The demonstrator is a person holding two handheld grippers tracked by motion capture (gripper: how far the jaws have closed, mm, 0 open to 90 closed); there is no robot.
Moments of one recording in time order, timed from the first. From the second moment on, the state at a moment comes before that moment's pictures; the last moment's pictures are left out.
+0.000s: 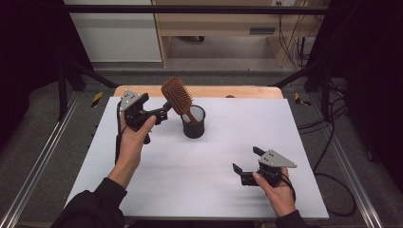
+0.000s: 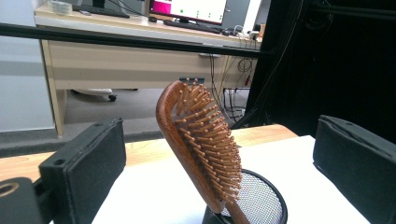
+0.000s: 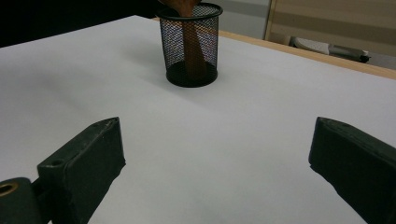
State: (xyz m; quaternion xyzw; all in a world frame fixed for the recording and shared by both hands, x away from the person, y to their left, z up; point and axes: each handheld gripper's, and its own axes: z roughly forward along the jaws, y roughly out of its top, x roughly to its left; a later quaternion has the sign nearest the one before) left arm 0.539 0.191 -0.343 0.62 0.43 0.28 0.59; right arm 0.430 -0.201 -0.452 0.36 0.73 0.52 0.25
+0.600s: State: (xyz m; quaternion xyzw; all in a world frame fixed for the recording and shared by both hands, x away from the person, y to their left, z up) left arm 0.531 0.216 -0.332 0.61 0.44 0.30 0.59; right arm 0.429 -0.200 -0.452 0.36 0.74 0.52 0.25
